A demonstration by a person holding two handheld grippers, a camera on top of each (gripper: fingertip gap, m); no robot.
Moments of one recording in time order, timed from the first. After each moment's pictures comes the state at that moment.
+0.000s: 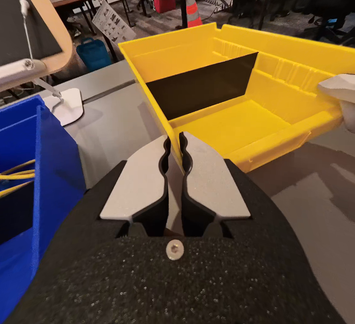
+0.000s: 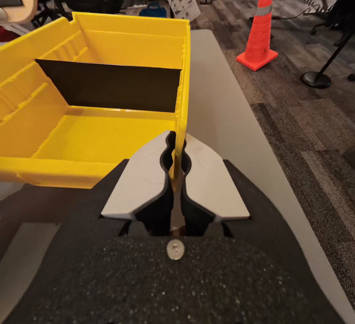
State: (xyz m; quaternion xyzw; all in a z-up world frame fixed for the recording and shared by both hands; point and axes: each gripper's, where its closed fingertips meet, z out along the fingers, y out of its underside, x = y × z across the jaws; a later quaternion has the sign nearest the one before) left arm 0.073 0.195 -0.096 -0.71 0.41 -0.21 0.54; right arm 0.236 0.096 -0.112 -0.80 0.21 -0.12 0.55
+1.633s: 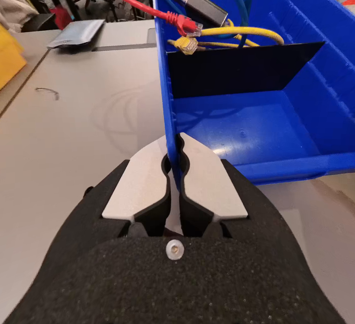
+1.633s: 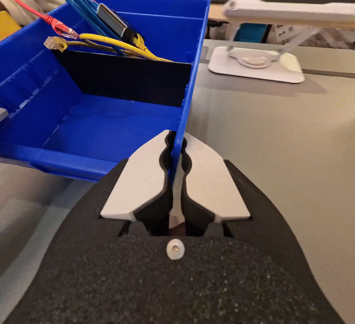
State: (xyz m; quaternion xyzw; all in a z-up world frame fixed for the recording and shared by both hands) left arm -0.440 0.390 -0.108 -0.82 0.21 -0.10 0.52; right arm -0.255 0.321 -0.110 -0.81 0.08 -0.04 0.57
